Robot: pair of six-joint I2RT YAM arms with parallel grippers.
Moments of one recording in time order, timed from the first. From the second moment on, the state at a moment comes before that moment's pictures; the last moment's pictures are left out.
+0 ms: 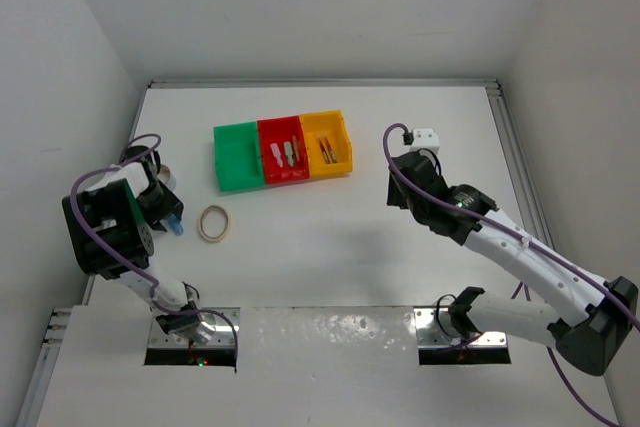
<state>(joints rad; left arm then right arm) 0.39 1.66 0.94 -0.66 -0.13 -0.44 0.73 1.08 0.94 -0.64 0.57 0.50</state>
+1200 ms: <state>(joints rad) -0.07 1.63 1.41 -0.74 0.19 -0.53 0.74 1.07 0.91 -0.64 0.57 0.52</state>
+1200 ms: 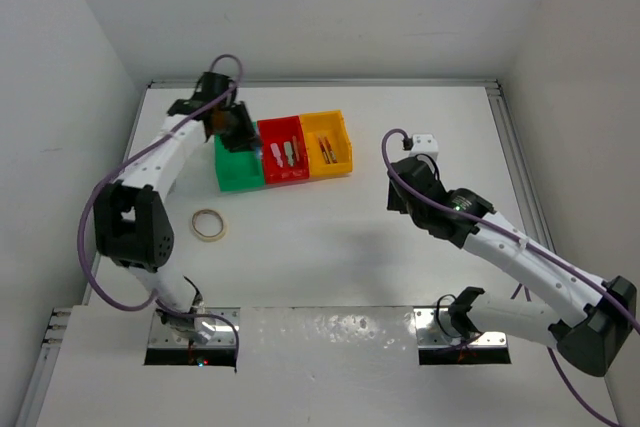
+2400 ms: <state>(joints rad) -0.31 2.16 1.87 -0.76 -0.04 -0.56 0.74 0.94 0.81 -0.71 0.66 0.58</state>
